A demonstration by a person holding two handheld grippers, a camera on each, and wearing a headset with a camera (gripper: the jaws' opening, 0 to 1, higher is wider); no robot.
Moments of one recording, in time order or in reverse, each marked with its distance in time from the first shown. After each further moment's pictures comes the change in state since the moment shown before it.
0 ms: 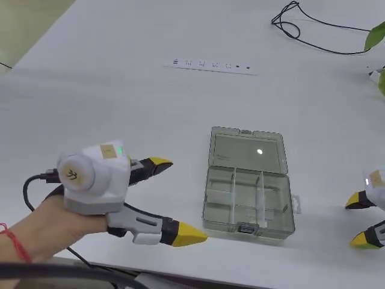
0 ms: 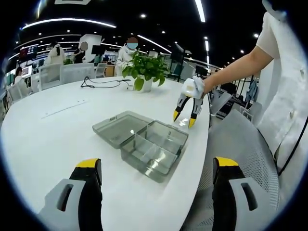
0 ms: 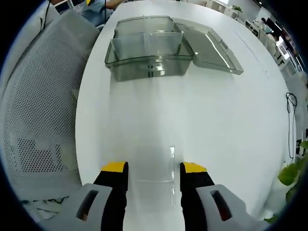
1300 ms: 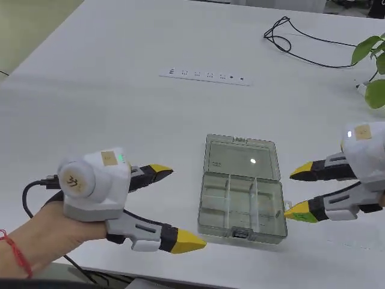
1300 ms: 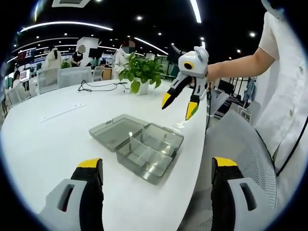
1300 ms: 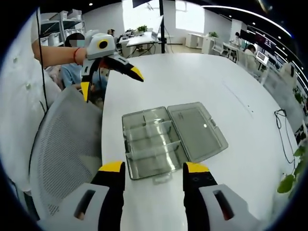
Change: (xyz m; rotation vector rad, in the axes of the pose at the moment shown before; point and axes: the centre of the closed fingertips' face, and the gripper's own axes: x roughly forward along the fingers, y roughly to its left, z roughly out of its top) left arm 0.000 -0.010 0.004 0.026 -0.019 -0.017; right arm -0.068 0.008 0.141 0.149 -0.430 -0.037
